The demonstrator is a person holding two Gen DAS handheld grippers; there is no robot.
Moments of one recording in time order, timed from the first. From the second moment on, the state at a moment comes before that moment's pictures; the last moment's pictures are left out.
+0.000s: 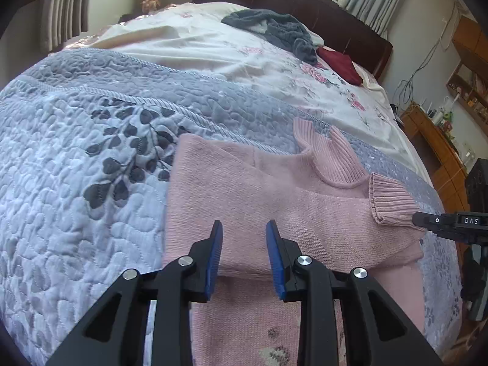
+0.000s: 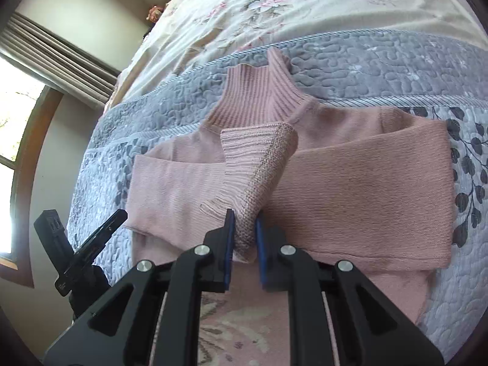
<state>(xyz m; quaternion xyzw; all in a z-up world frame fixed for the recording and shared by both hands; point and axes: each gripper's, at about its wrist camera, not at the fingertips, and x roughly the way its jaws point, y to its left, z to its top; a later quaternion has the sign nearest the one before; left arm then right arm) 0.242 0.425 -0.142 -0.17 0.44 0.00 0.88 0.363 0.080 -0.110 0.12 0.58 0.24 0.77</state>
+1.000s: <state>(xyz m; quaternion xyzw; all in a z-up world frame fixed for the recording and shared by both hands) 0.277 0.387 -0.183 -0.13 0.52 0.00 0.85 0.349 0.151 -0.170 -0.14 0.59 0.17 0.78</state>
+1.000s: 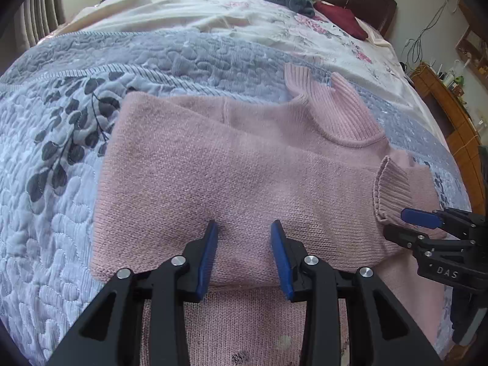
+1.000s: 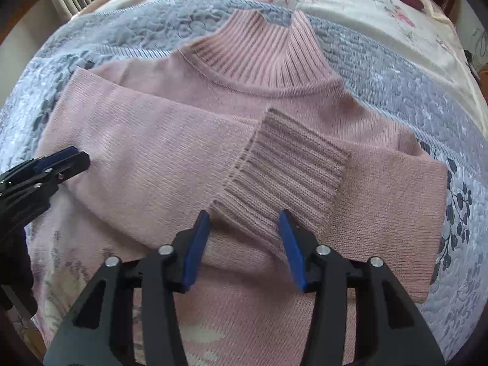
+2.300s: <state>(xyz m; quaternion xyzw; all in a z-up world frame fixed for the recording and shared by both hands) 0.287 0.348 -0.190 -0.08 0.50 -0.03 0.86 0.351 -0.014 -0.176 0.07 0.59 0.15 0.79</state>
